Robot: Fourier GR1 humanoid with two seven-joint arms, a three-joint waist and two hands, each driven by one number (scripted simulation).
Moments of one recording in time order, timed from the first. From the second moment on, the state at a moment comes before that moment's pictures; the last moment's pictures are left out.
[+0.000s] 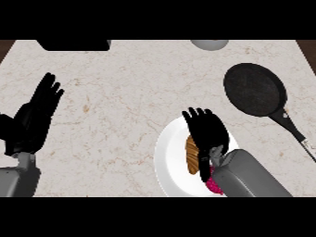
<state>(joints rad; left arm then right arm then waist) -0.16 0.27 0.01 -1.57 0.22 0.14 0.20 -0.44 -0.19 0.58 -1.43 0.88 0.55 0.64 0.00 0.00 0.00</state>
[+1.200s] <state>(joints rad) -0.17 0.22 0.06 -1.60 0.15 0.10 0.25 -0.45 -0.07 0.46 -1.15 1.07 0.34 0.30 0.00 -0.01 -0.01</state>
